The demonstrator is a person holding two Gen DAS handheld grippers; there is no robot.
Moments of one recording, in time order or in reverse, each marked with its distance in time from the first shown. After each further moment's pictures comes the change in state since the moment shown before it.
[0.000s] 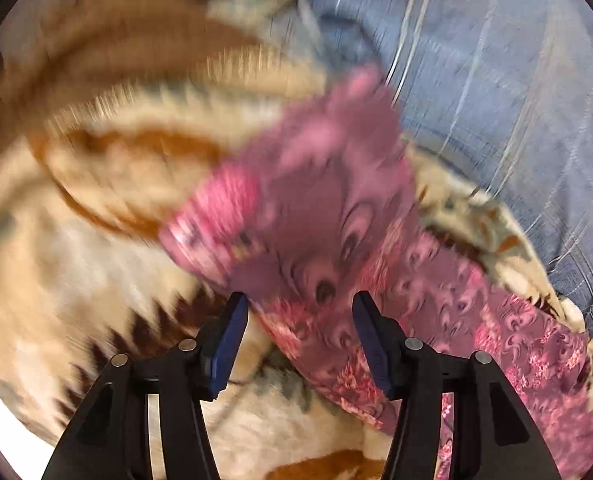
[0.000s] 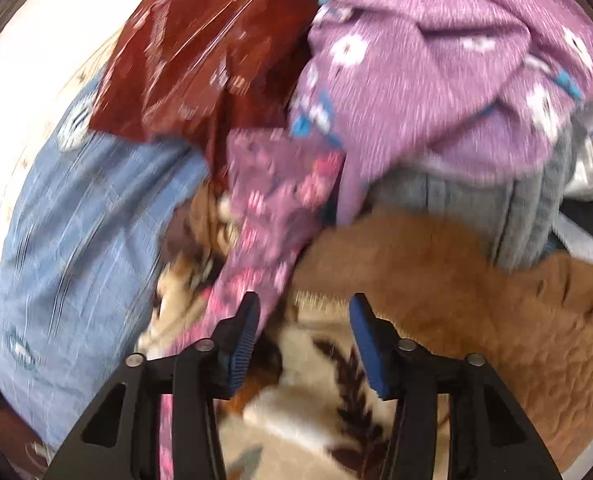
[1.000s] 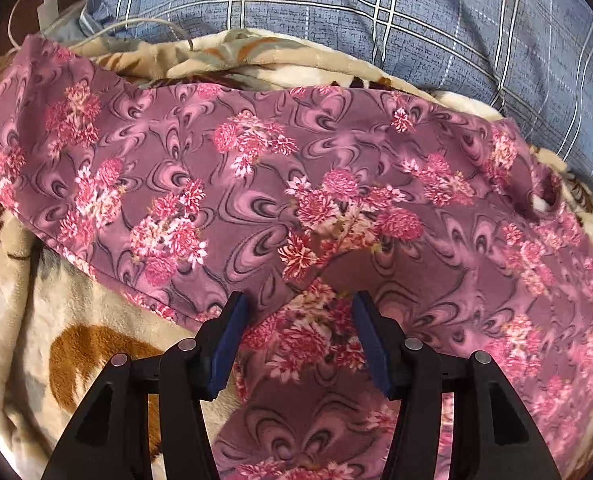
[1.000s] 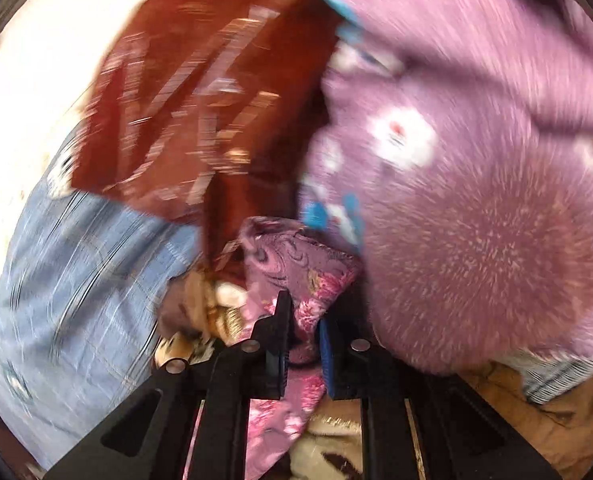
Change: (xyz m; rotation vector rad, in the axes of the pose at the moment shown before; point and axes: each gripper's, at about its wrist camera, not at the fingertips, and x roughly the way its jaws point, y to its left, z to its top) left arm 0.011 -0.166 -0.153 0.392 0.051 -0.141; right arm 0.022 0.037 0.029 -0.117 -0.098 0.057
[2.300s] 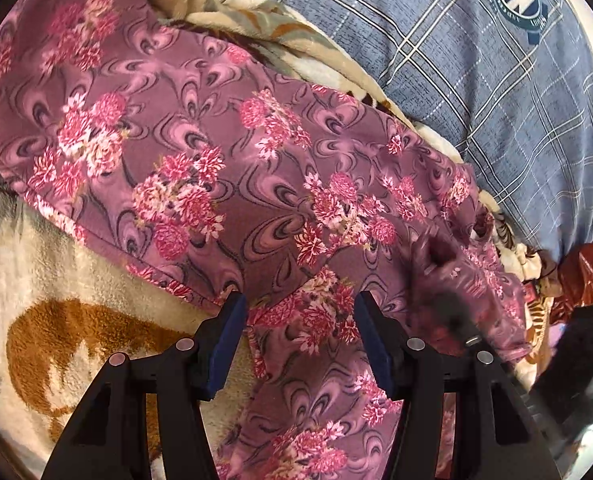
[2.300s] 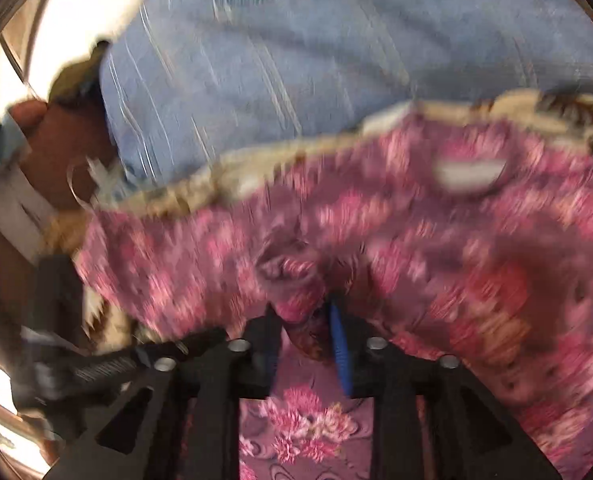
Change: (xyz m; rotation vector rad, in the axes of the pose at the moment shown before) left arm -0.011 0.090 0.004 -0.198 0.103 -0.381; right arm -0.021 0.405 -0.456 -0.604 0.656 0.459
